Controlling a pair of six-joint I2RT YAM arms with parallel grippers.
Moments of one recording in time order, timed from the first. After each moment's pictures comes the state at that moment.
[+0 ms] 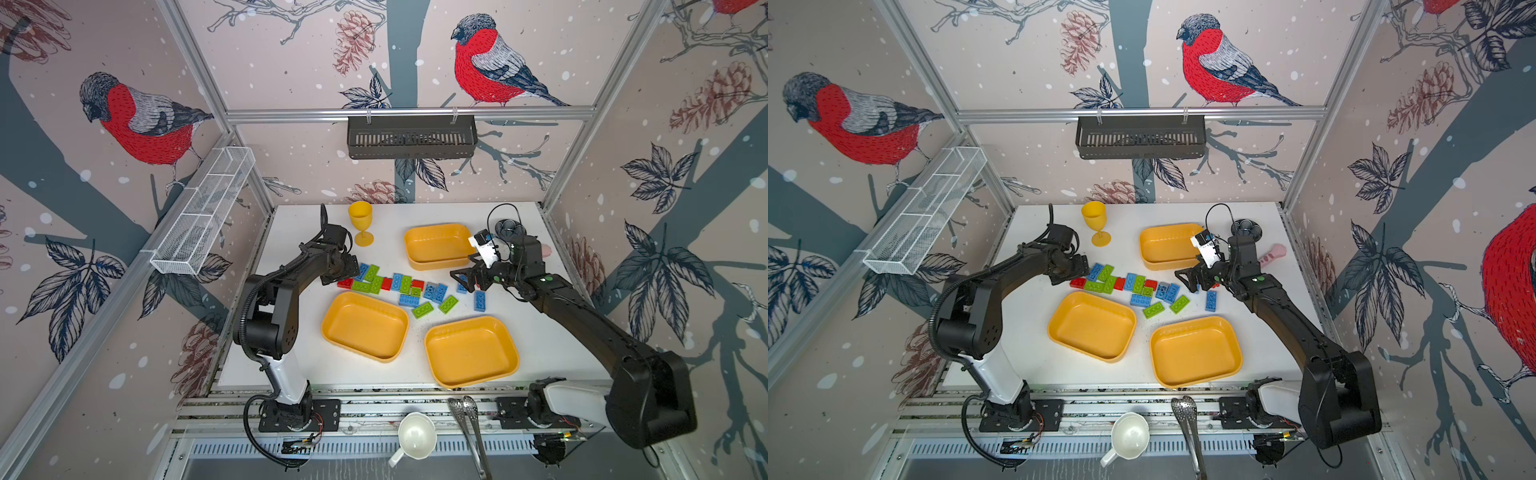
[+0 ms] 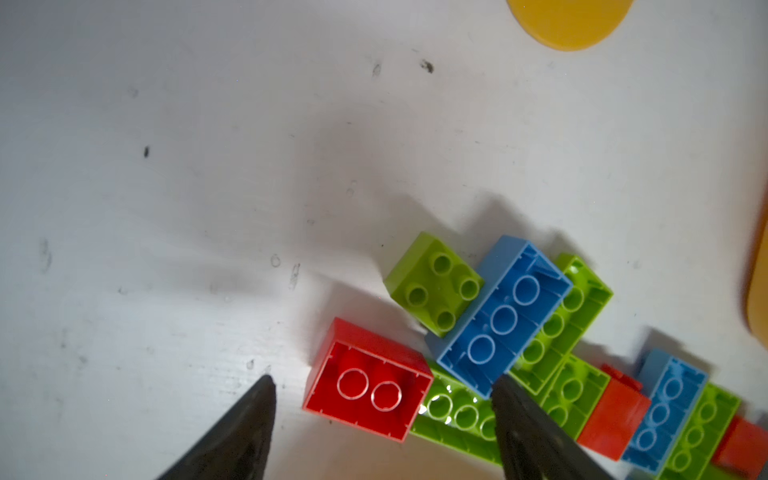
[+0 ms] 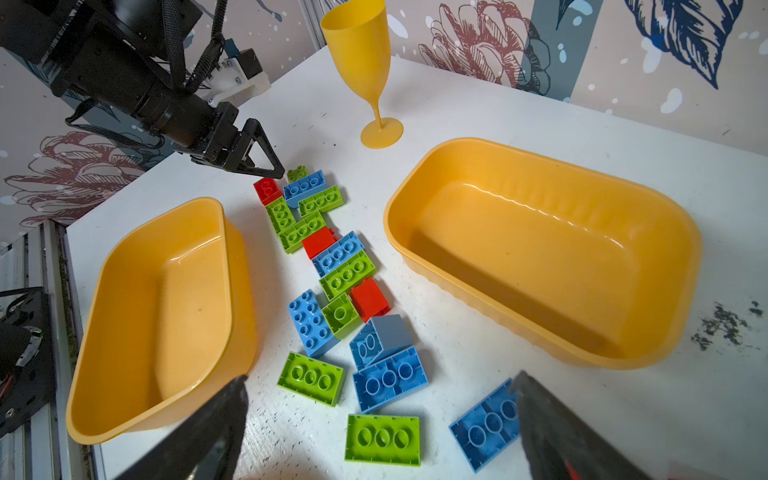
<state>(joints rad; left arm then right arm) -0.21 1.78 1.20 -0.60 0.00 -0.56 0.25 1.27 0.83 -0.18 -0.62 -0.16</state>
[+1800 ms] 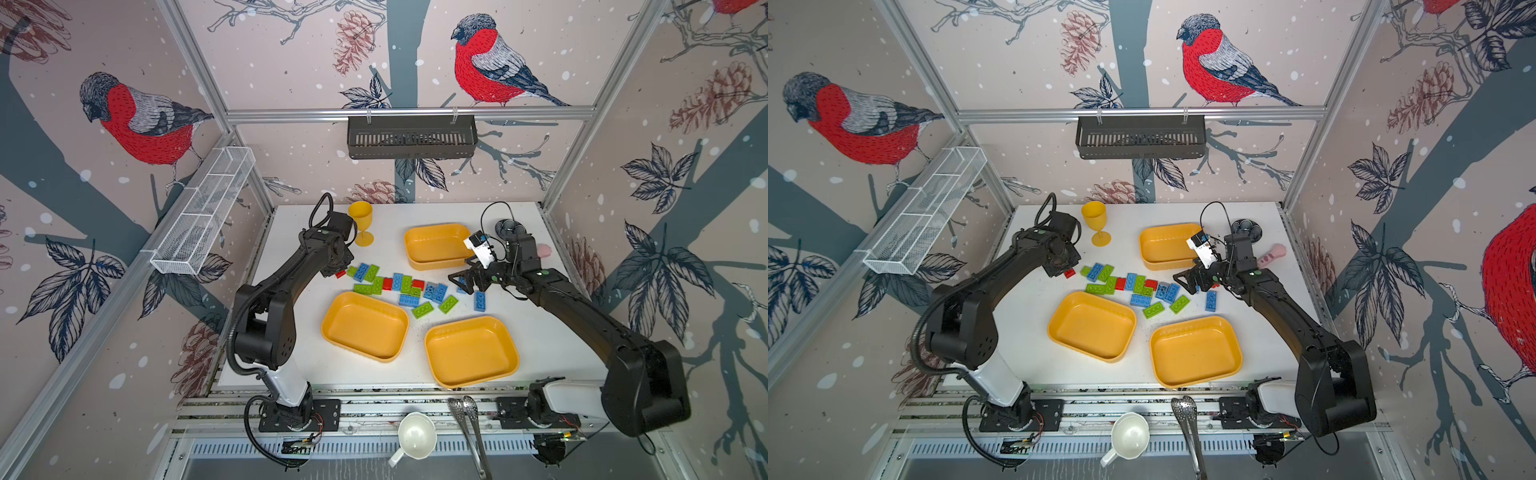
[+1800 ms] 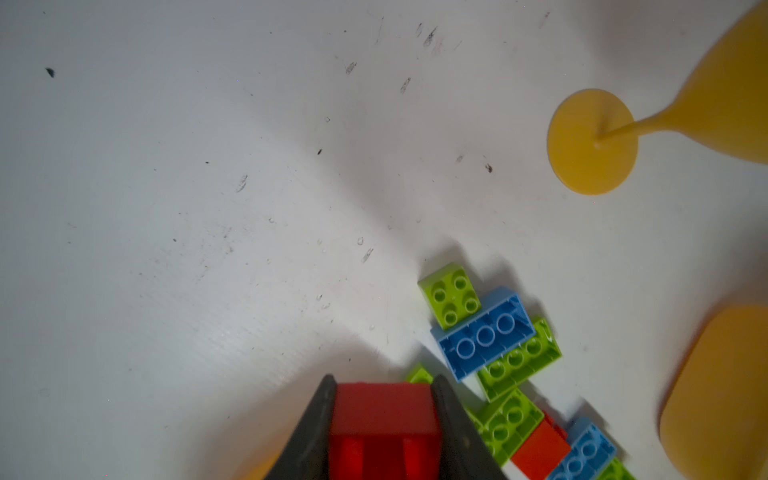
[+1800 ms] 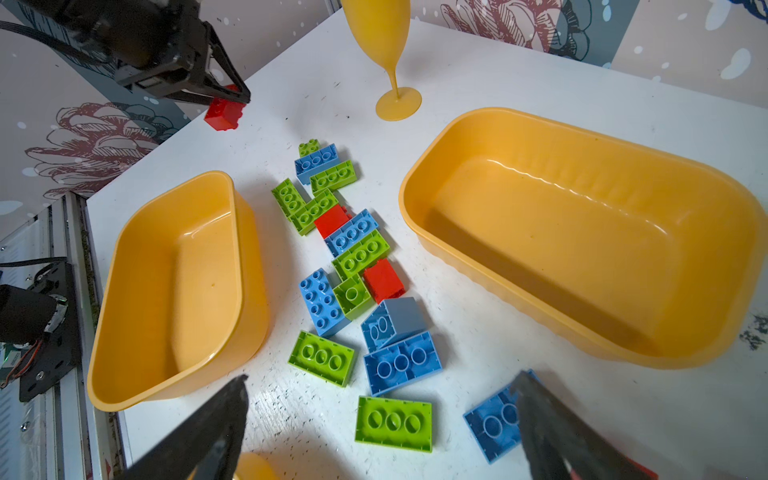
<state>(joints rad) -0.28 1.67 1.36 -0.89 -0.23 -0.85 0.26 1.31 0.88 -0.27 -0.66 -0.21</state>
